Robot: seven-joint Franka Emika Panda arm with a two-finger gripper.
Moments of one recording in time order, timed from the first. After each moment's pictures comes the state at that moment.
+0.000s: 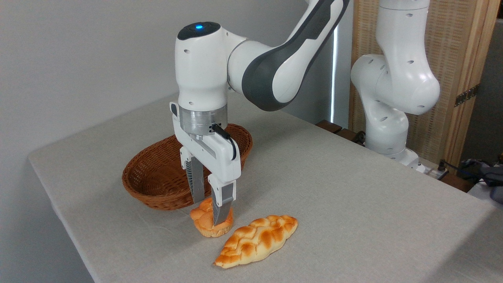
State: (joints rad) arm -0.21 -0.05 0.12 -2.17 -0.04 2.29 0.78
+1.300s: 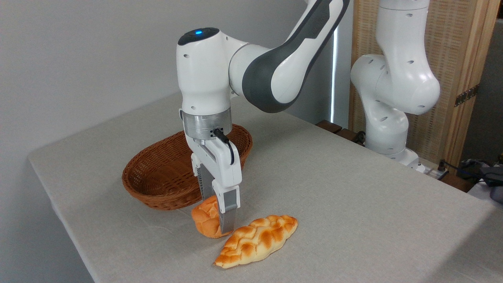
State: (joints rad) arm -0.20 -0.04 0.13 -2.19 0.06 2.29 0.86
